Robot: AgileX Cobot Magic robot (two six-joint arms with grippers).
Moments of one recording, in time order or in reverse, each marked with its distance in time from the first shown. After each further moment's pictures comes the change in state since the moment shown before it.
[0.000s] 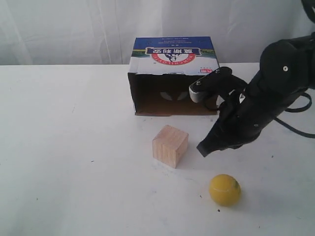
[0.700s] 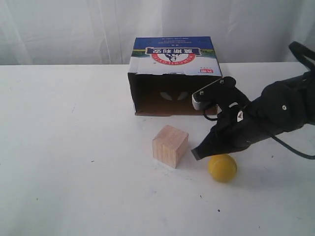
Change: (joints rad) left arm 0.000 0.000 0.000 0.000 0.000 0.000; right arm 0.000 0.022 0.167 -0.017 -0.384 0.071
